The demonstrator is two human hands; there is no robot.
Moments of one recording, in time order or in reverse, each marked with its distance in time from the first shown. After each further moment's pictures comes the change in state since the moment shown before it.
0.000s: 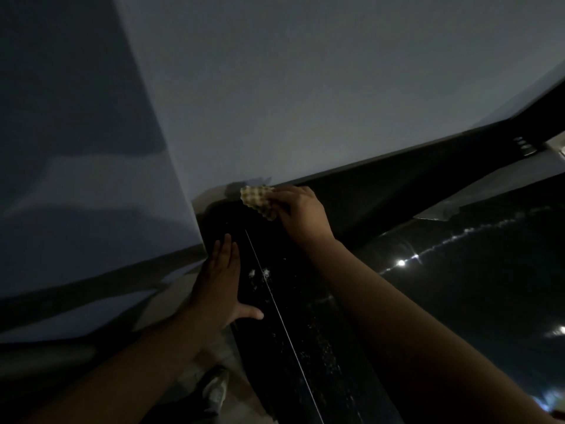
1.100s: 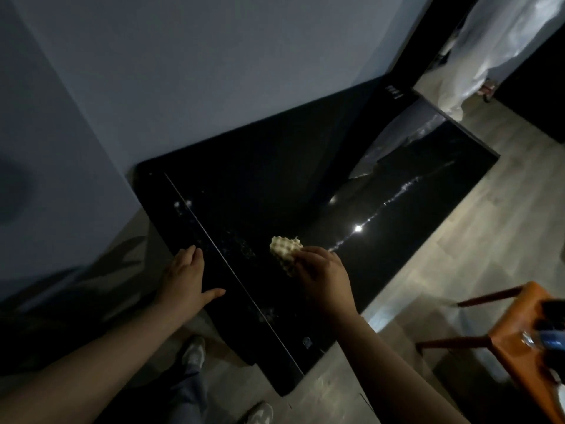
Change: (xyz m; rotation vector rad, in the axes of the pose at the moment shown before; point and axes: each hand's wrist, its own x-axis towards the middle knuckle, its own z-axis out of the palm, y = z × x) left_hand -0.152 0.093 0.075 0.007 0.084 0.052; right_hand -0.375 0.011 -0.078 0.050 0.200 0.382
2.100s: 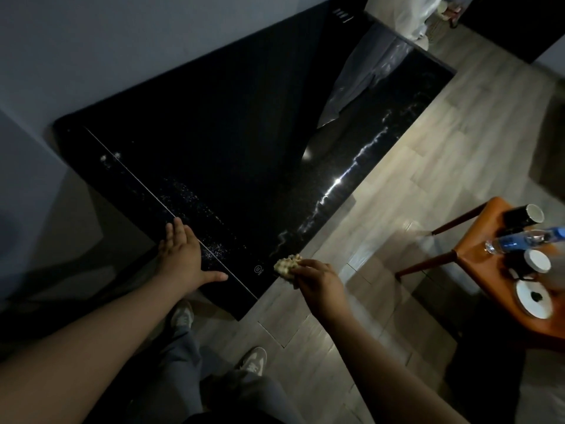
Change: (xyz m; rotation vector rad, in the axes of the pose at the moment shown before) left_hand -0.038 0.082 0.074 0.217 -0.204 0.019; right_hand -0.160 0.118 0.019 0.009 -0.104 0.221
